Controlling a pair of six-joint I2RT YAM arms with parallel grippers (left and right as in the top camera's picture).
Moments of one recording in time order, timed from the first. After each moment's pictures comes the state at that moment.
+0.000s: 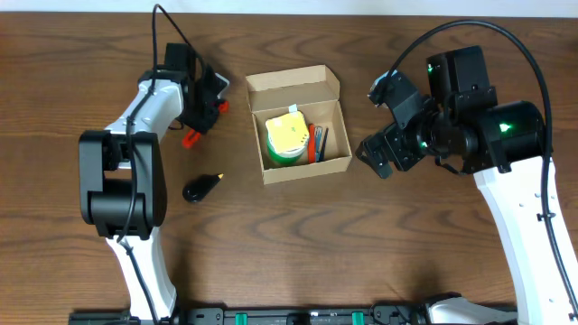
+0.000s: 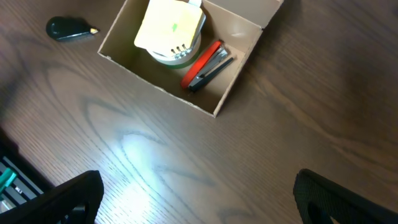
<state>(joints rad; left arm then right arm) -0.06 2.15 1.54 -0.71 0.09 0.50 0.25 1.42 1.60 -1.29 -0.27 -0.33</state>
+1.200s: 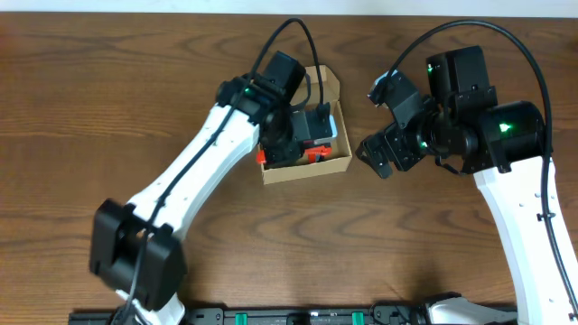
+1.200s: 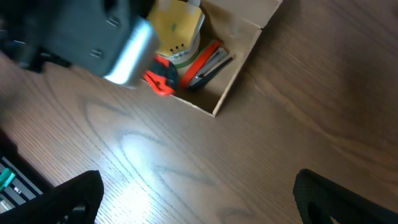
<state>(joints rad) -0.55 1.85 1.60 -1.06 0.28 0.82 0.25 1.42 1.60 -1.29 -0.26 -0.33</state>
